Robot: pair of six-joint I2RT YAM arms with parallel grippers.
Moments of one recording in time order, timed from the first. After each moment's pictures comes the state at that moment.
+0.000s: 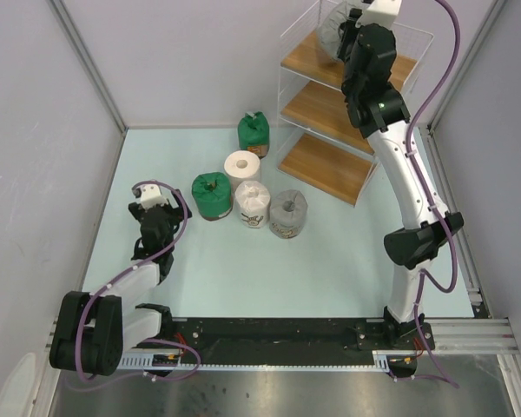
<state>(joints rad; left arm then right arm) -0.12 1.12 0.30 0.61 -0.36 -0.20 0.44 1.94 2.43 -0.23 0.61 -0.02</state>
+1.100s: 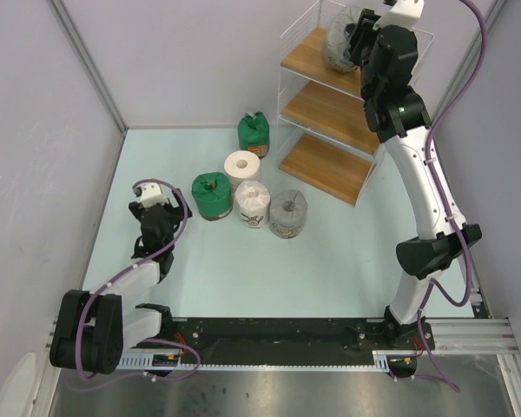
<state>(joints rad) -0.12 1.13 0.32 0.59 -0.36 -0.20 0.38 1.82 2.31 -0.31 0.49 0.11</state>
